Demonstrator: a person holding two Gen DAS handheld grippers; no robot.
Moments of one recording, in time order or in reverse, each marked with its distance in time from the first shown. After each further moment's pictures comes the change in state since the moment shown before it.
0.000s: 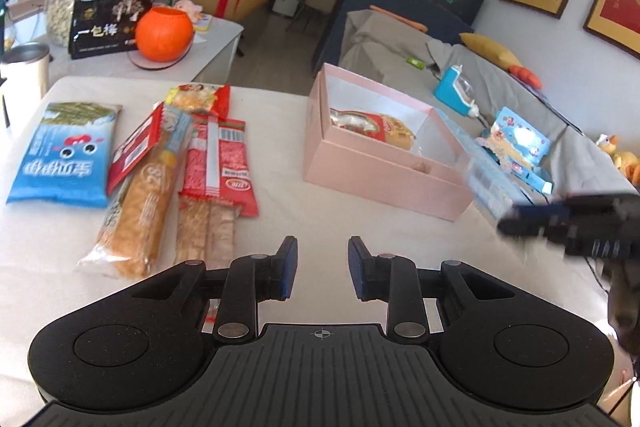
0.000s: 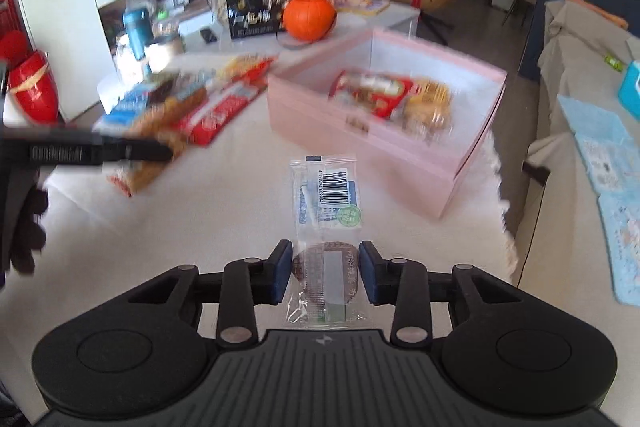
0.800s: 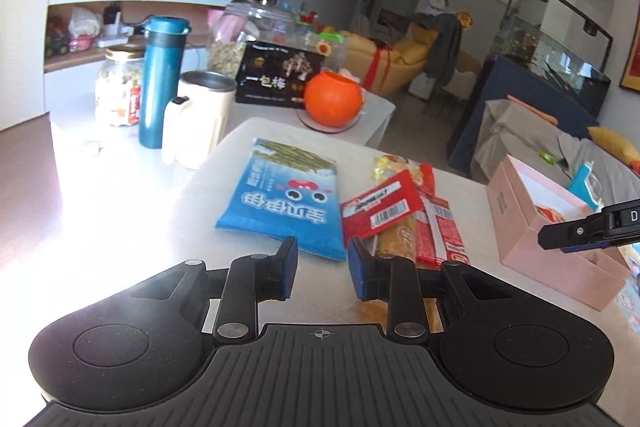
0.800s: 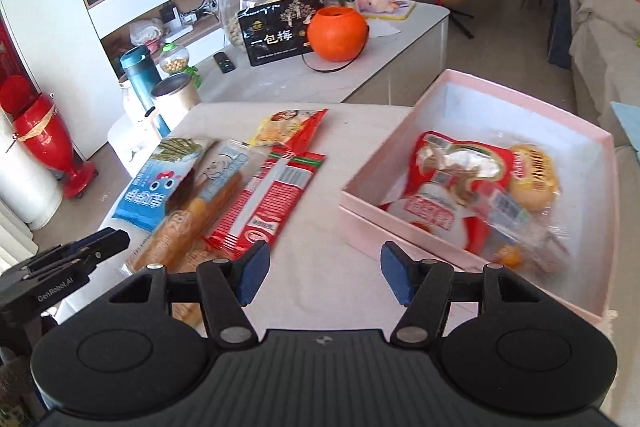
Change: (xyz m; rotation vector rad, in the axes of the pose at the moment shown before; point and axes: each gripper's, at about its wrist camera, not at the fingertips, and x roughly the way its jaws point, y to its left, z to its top) left arm -0.033 0.094 -0.011 -0.181 -0.276 0.389; right arm 0.104 0.059 0.096 0.098 0.060 0.112
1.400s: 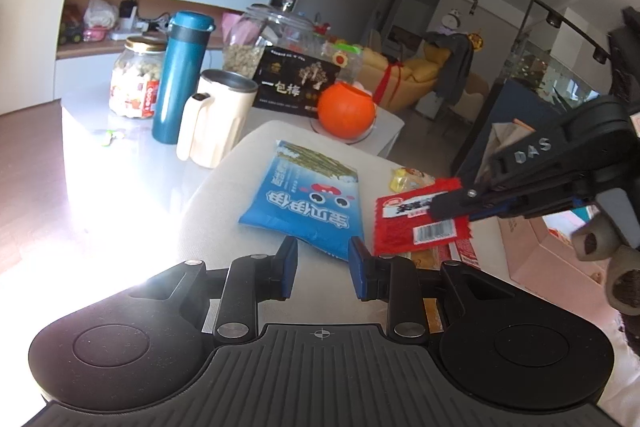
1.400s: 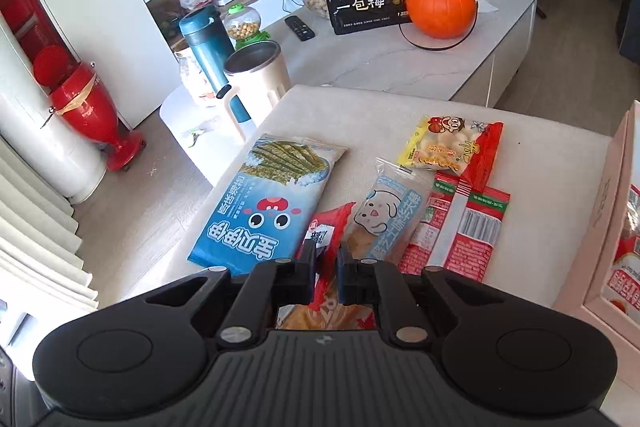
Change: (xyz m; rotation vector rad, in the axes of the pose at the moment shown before) left arm -0.005 0.019 -0.007 -0.062 -0.026 -0.011; right arm 0.077 0.102 0.048 -0.052 0.122 0.148
